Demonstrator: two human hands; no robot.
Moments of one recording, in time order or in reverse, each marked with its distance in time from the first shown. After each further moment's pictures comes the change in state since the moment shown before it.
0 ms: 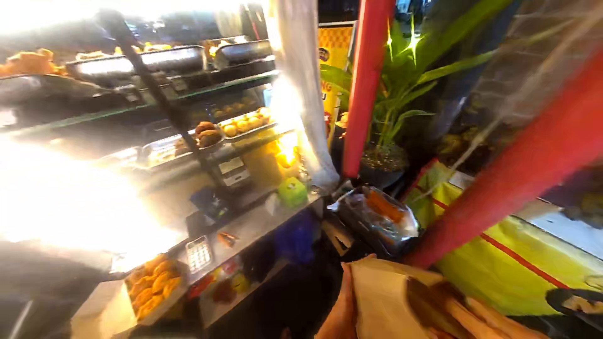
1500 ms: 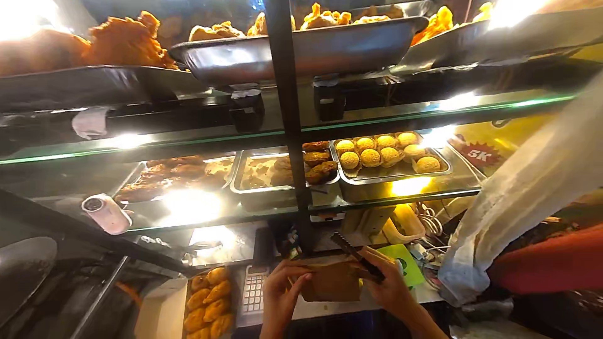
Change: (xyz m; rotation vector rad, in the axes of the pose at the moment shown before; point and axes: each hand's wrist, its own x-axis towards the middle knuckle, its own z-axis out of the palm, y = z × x) left_hand 0.068 0.284 -0.359 0.844 0.810 0.904; right_hand 0.559 -0.250 0.191 0.939 0.127 -0.976
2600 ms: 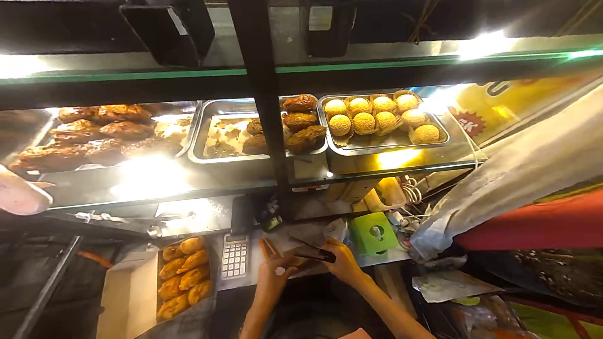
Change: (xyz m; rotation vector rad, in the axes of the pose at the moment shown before) left_hand -0.071 -0.081 0.003 0.524 -0.289 -0.485; right_hand -0.082 0.097 0.059 -0.185 -0.410 0.486
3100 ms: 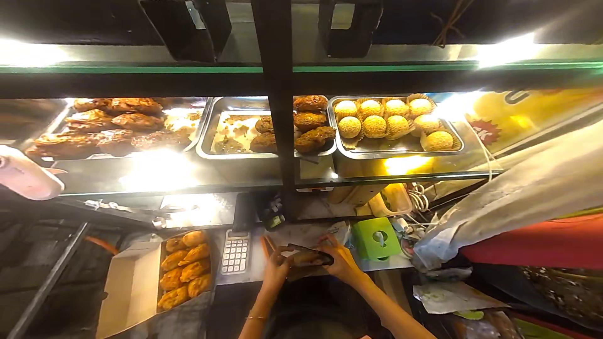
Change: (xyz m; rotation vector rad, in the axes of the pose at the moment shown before) left_hand 0.017 -0.022 0.030 -0.478 -0.049 -0.428; right_hand 0.013 0.015 0.001 -0.019 -0.144 -0.063
